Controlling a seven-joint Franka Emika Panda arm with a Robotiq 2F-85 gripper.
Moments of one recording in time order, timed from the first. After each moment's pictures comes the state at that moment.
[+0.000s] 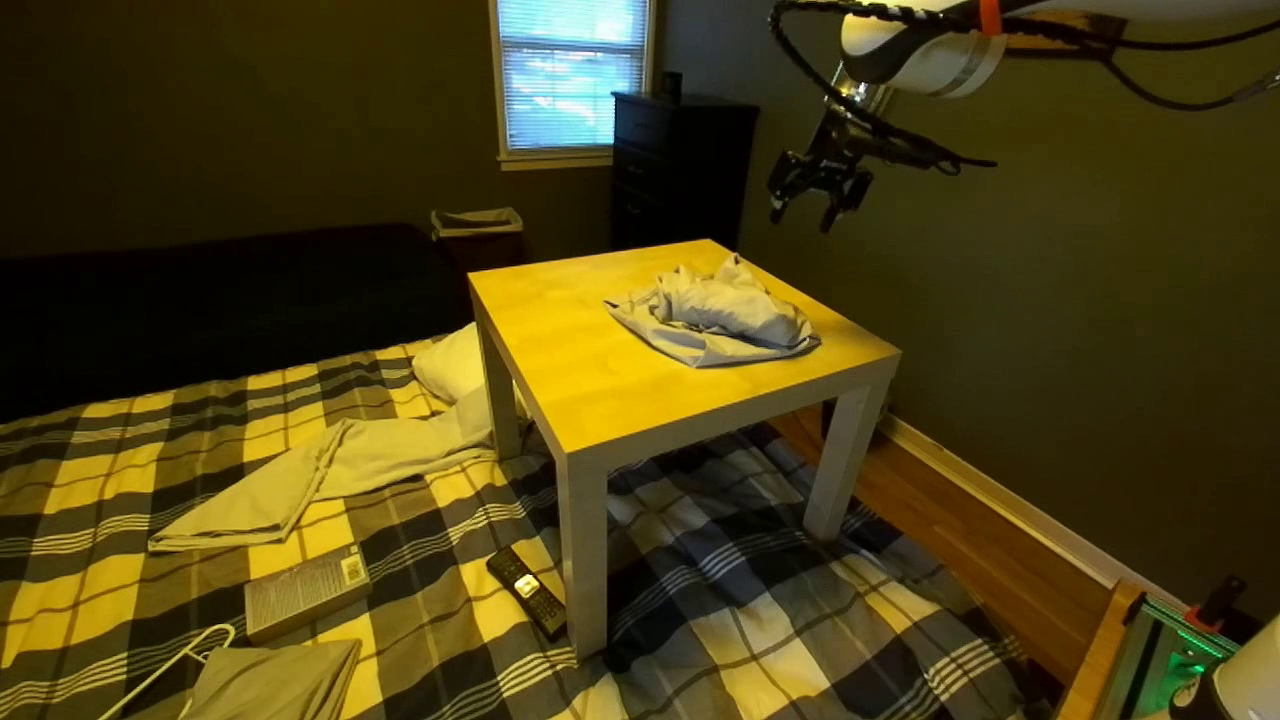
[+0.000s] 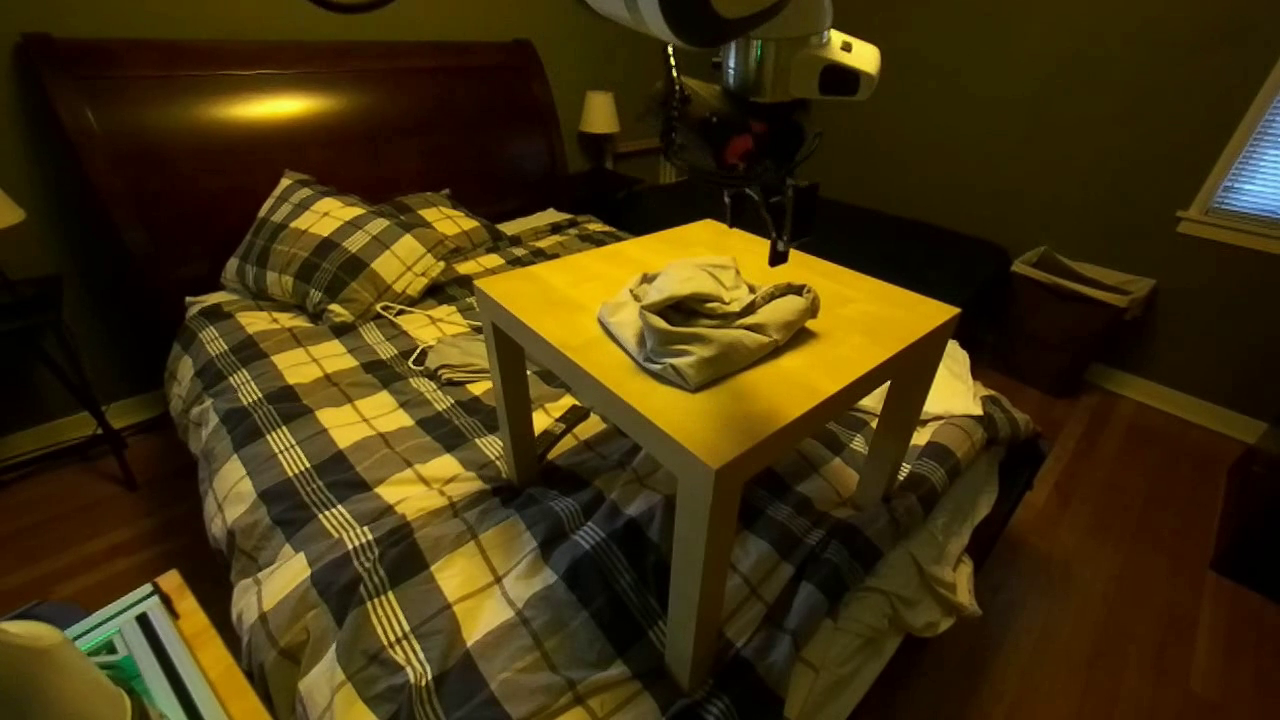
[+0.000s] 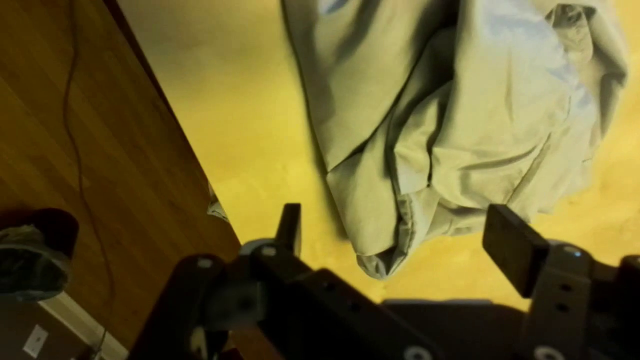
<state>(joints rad) -0.13 0.12 -0.14 -1.78 0.15 2.13 0.14</state>
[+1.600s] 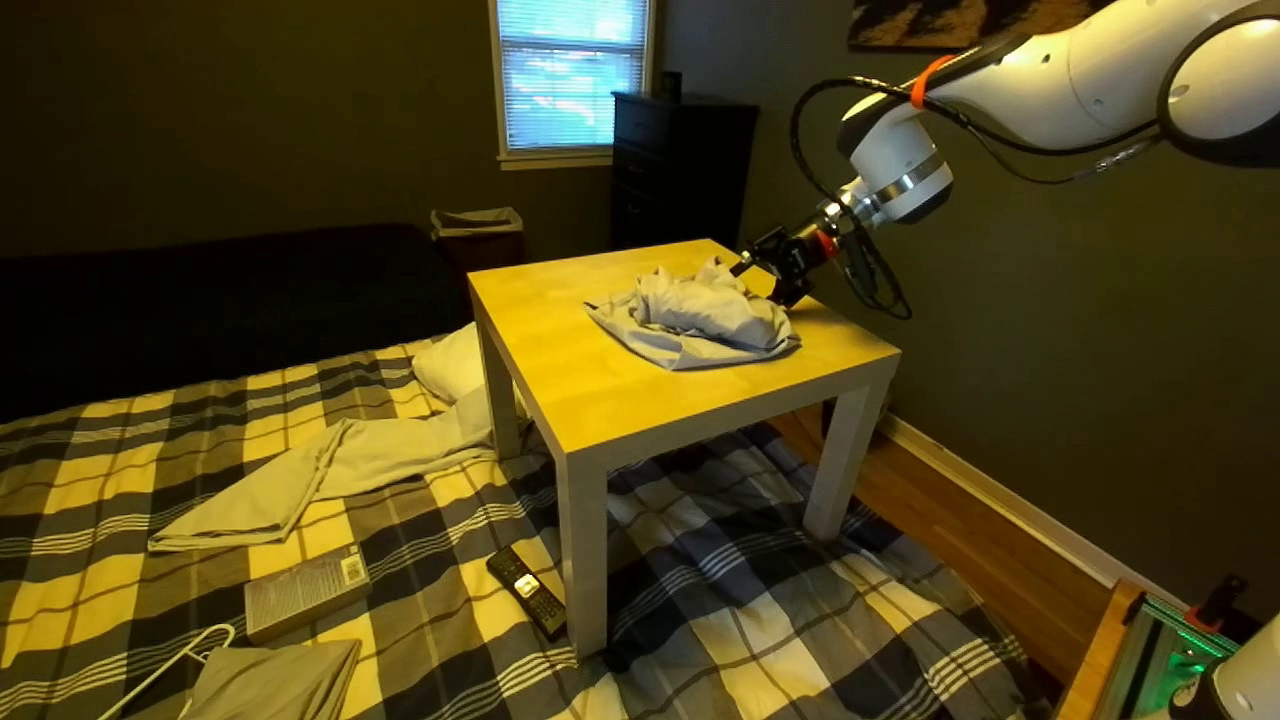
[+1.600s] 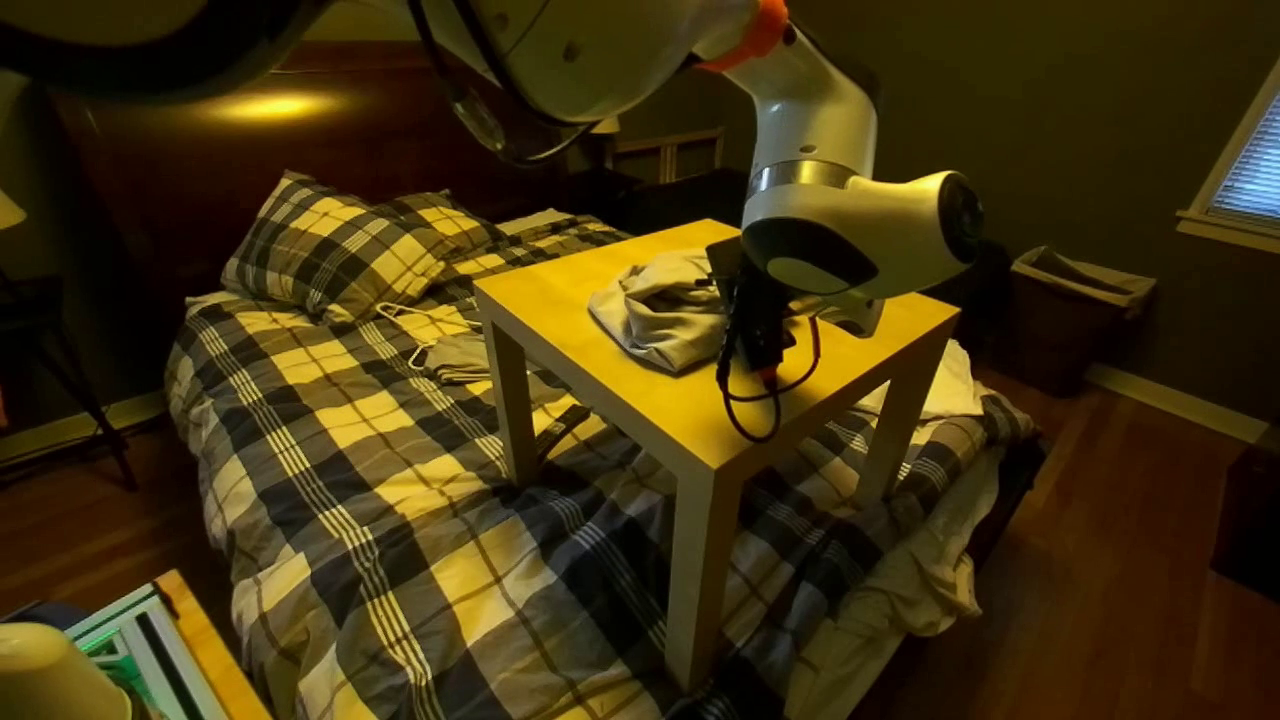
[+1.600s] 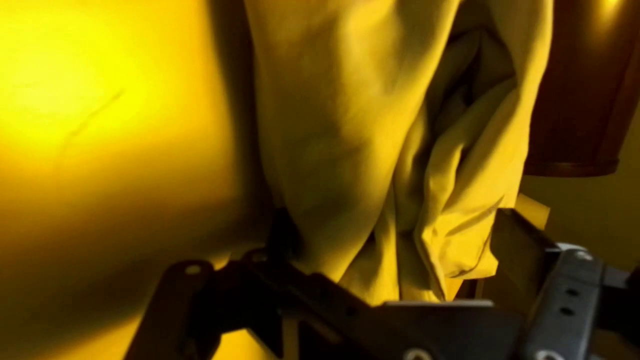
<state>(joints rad) -0.35 0.47 -0.06 -1.69 1.02 1.92 -0.56</state>
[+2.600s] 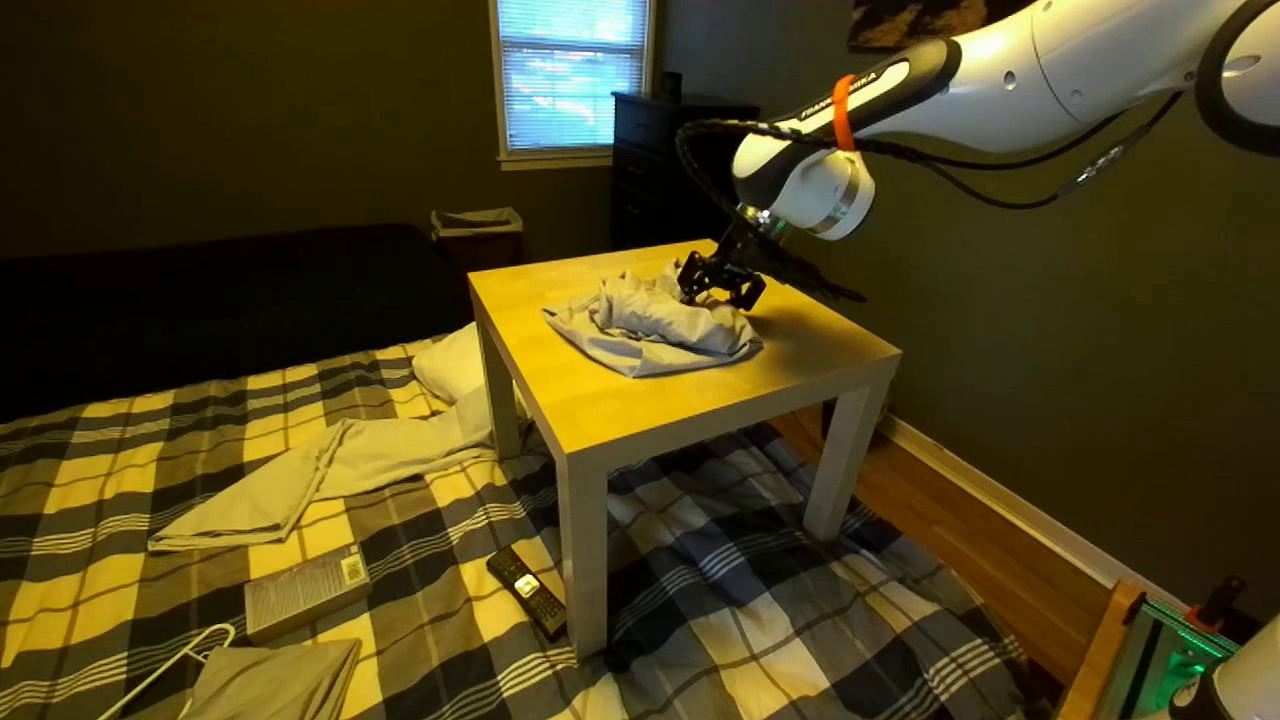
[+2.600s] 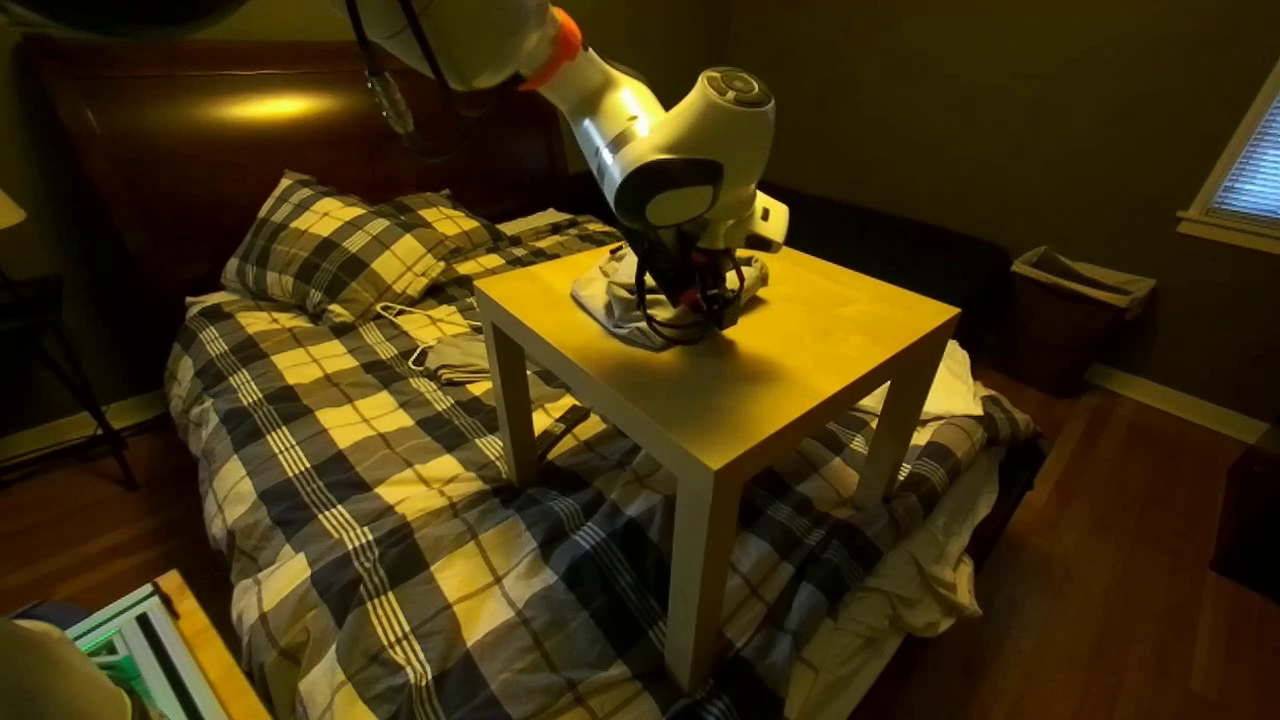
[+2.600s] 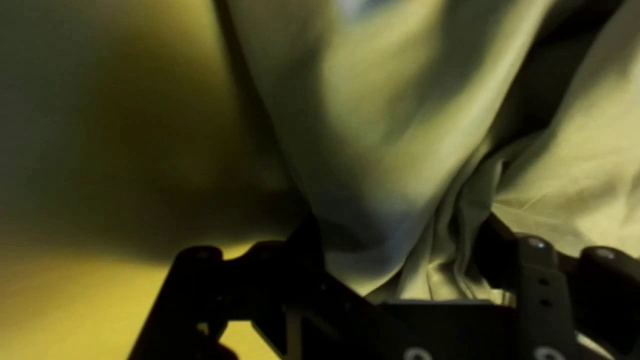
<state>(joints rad) -0.04 0.39 -0.07 -1.82 0.52 2.49 -0.11</state>
